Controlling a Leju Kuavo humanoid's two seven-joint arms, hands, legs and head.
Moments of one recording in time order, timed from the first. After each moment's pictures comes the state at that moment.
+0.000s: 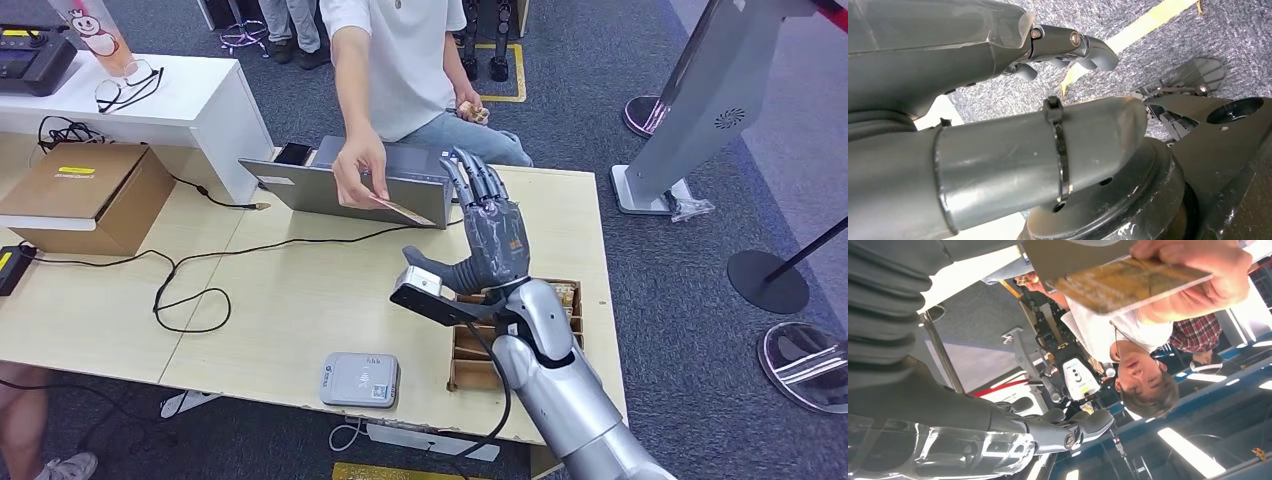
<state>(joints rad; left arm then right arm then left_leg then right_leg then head) -0.05 -0.15 1.12 -0.46 -1.48 -0.50 -0.16 -0.54 0.12 0.50 -1.13 0.95 -0.43 -0.19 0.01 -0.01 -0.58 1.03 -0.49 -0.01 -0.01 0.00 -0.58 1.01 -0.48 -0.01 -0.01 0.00</state>
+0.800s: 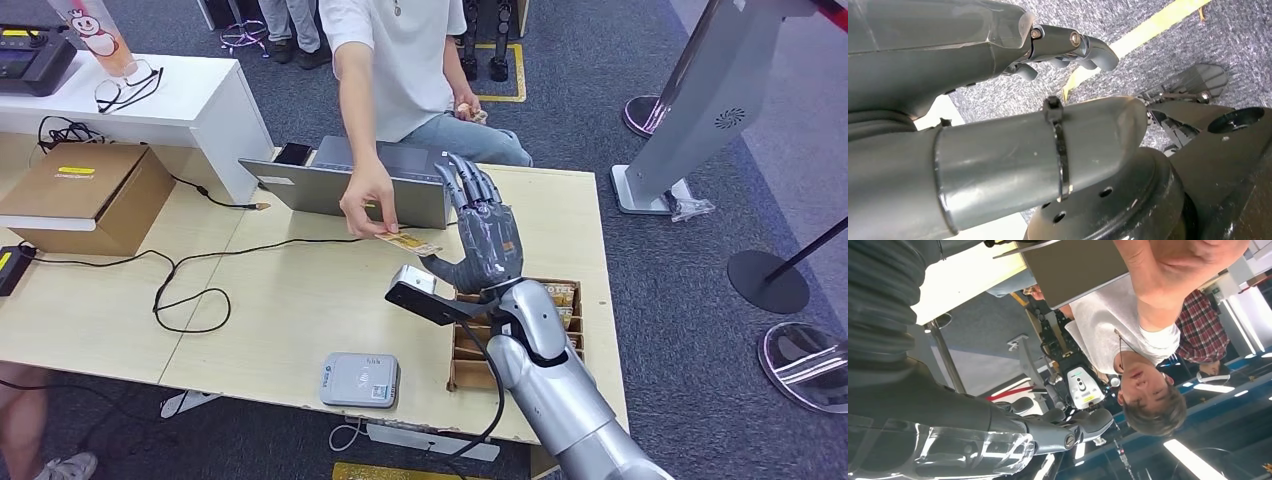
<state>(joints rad) -0.06 -0.15 1.11 -0.46 -1.47 -0.49 -0.14 -0.55 0.14 0.50 -1.07 0.95 -0.43 -0.18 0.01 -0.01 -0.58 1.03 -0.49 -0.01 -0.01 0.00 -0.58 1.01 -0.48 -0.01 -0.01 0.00</state>
